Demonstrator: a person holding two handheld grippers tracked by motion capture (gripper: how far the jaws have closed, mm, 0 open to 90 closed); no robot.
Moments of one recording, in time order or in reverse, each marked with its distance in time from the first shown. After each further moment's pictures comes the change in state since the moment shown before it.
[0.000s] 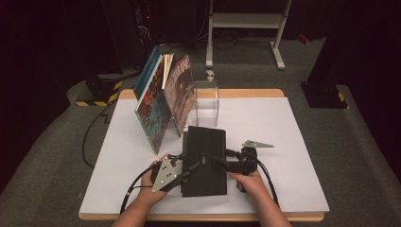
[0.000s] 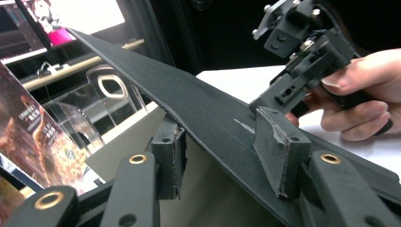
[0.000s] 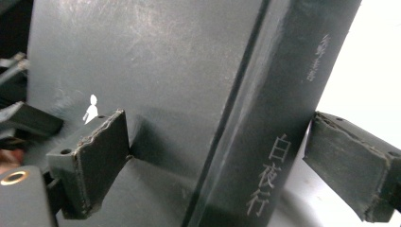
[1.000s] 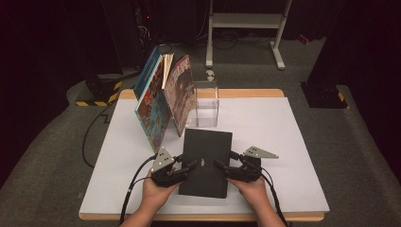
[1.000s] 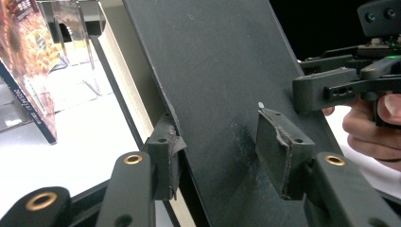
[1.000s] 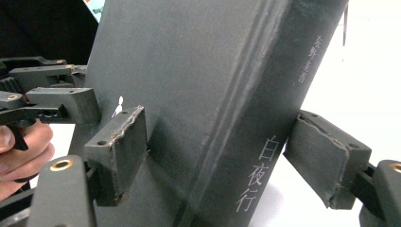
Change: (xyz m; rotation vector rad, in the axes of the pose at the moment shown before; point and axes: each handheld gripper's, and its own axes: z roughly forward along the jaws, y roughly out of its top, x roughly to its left) left arm 0.010 0.006 0.011 0.166 0.192 -0.436; right arm 0.038 -0.008 -0.020 -0.060 -0.195 -0.158
